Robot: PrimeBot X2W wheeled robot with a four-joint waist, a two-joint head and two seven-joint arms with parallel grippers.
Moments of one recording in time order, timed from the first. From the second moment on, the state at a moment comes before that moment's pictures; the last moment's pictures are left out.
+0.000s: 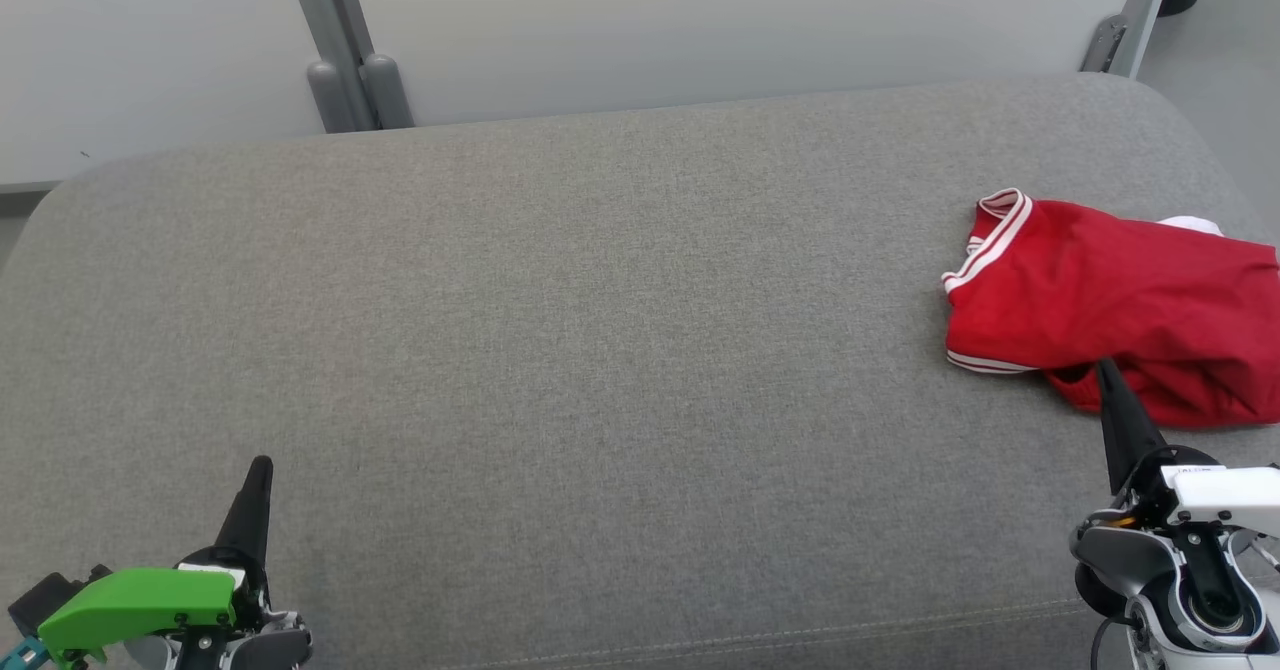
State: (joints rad) left arm -0.02 0.07 0.03 0.26 -1.55 -0.10 0.07; right arm -0.02 -0.10 -0.05 0.25 1.56 0.10 0.04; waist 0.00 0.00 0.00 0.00
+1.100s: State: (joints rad) left arm -0.06 0.05 0.06 0.28 -1.62 -0.12 0.09; right arm -0.05 -0.08 -0.08 0.27 1.65 0.11 0.06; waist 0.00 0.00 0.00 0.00
